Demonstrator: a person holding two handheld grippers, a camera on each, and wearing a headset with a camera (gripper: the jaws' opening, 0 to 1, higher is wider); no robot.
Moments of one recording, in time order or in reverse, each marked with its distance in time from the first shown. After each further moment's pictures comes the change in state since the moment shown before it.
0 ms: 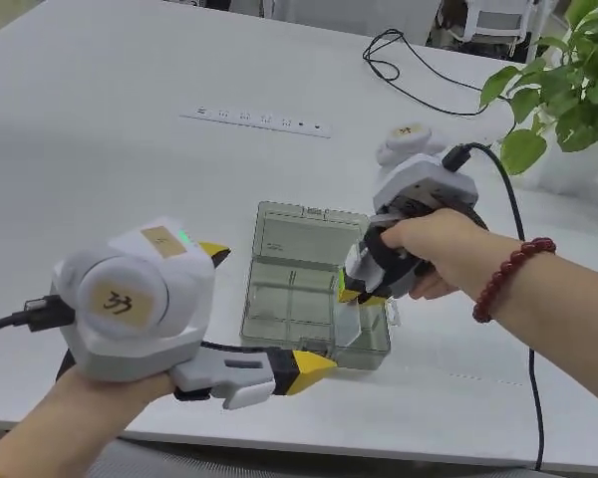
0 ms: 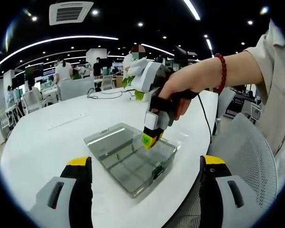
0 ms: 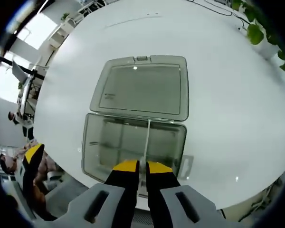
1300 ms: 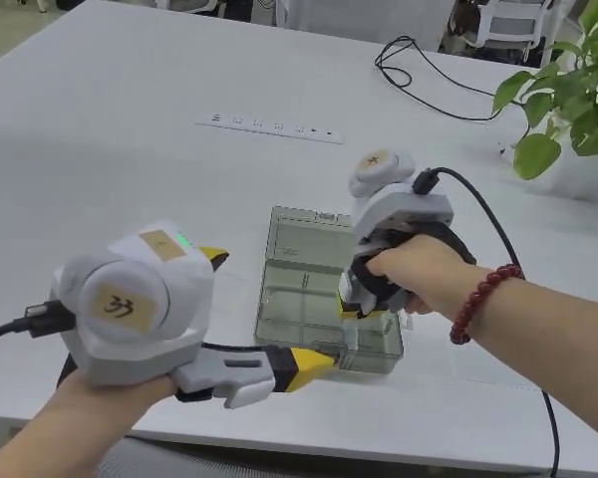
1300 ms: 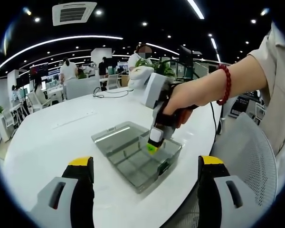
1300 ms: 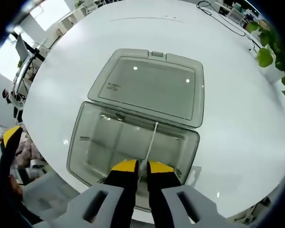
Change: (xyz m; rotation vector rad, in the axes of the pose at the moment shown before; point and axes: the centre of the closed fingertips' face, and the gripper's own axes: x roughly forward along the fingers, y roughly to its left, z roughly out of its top) left arm -0.013 0.011 -0.005 -0.008 0.009 0.054; right arm 0.028 -0.001 0.005 -0.145 -0.047 -0.050
